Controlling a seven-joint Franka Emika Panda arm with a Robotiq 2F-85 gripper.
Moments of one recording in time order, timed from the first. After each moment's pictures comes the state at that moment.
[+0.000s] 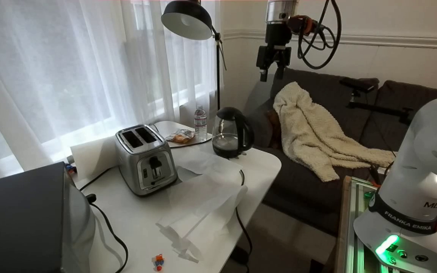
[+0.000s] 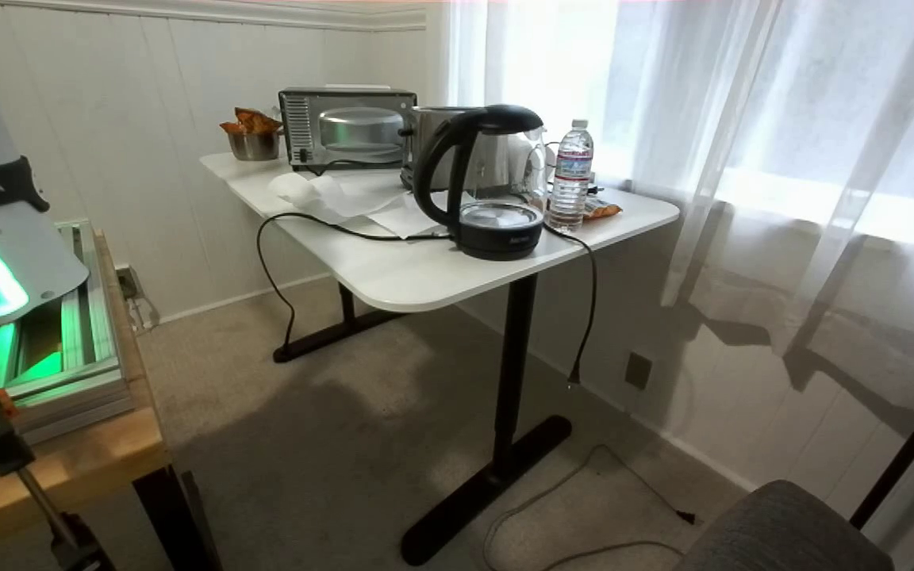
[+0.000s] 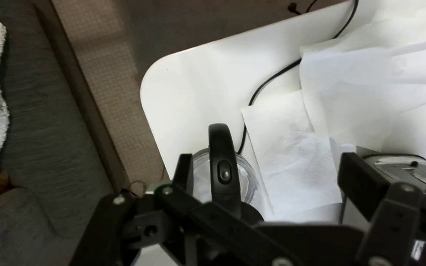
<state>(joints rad) -0.13 -0.37 -0.18 -2.21 -0.01 1.82 0.01</state>
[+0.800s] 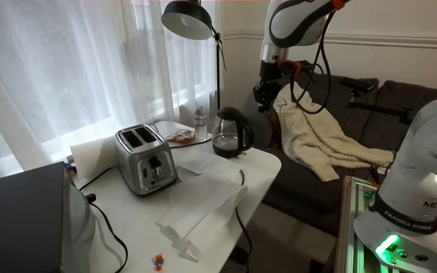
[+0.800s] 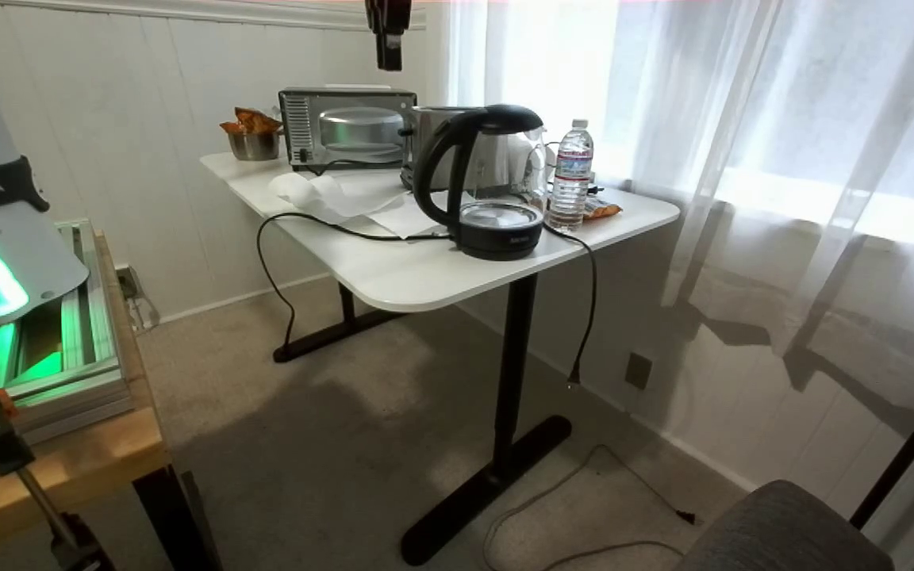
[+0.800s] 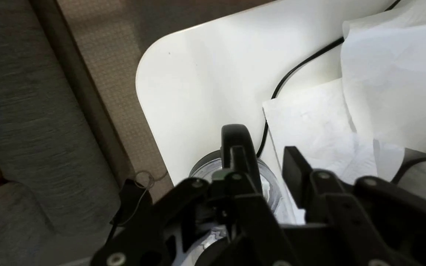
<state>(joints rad) -0.15 -0.29 -0.17 -2.44 -0.03 2.20 0.02</state>
